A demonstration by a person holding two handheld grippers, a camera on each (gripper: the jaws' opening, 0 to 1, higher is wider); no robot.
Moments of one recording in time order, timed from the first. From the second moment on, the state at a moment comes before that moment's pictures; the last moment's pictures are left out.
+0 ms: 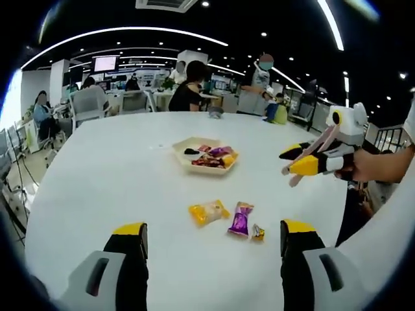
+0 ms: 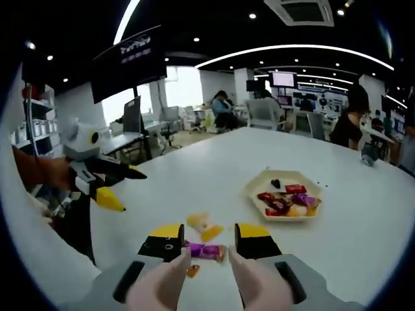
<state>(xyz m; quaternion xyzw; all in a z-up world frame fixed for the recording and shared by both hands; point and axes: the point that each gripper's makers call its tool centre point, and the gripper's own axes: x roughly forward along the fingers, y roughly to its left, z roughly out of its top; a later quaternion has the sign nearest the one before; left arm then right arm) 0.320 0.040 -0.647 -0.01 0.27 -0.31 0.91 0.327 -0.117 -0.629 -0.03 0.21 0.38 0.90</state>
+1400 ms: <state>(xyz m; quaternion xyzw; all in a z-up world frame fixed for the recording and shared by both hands) 0.215 0.035 -0.640 -0.04 0.28 -0.05 0.96 0.292 -0.061 -0.721 -0.27 0.11 0.78 0.55</state>
